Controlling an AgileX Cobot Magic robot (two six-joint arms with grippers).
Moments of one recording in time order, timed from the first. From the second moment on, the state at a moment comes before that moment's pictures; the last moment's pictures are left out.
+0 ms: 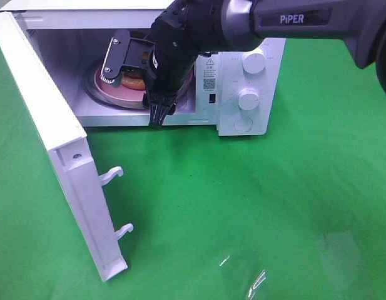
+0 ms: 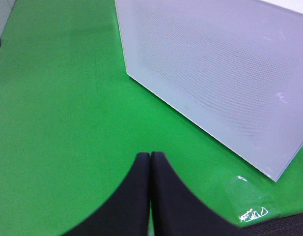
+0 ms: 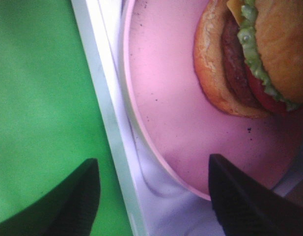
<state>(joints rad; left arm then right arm) -0.03 -0.01 -0.50 -0.14 1.05 0.20 0.71 2.29 -1.83 -0.44 0.52 -0.47</state>
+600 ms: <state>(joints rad) -0.03 -0.01 -0.50 -0.14 1.05 0.20 0.67 2.36 -1.84 -0.43 0.45 -0.47</state>
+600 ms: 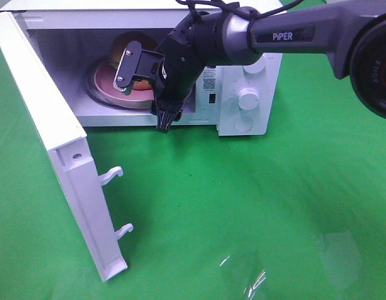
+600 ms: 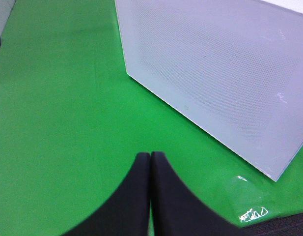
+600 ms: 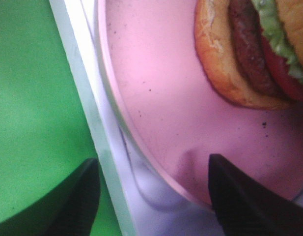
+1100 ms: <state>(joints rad) -0.03 -0.01 -0.50 -0.14 1.05 0.20 0.65 2.40 -1.84 -0.44 0.39 -0.47</state>
